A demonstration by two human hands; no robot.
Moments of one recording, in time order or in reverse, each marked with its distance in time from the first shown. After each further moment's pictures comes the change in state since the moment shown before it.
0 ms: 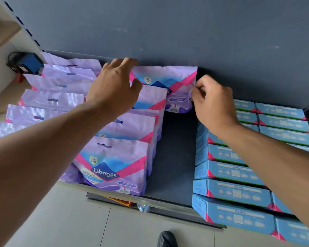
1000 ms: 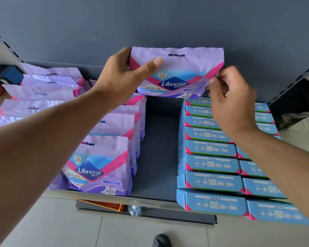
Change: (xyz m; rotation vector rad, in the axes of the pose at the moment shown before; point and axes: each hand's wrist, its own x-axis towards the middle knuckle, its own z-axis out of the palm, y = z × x) left_hand 0.009 0.068 -0.007 -0.819 -0.092 -0.015; right_hand -0.025 0.009 -0.083 0.124 0.201 -0.022
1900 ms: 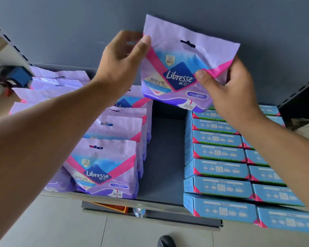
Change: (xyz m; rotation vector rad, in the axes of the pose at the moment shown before) left_hand 0.020 0.002 -0.013 -0.060 0.126 -0.009; right_hand 0.024 -0.020 0.011 0.280 -0.150 0.124
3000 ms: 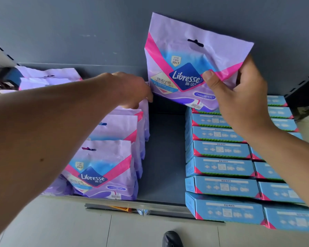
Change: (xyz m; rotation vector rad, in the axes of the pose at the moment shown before) left_hand 0.025 -0.034 0.023 1.576 -1.079 0.253; right_hand -0.019 0.024 -0.008 -0.065 0.119 -0.003
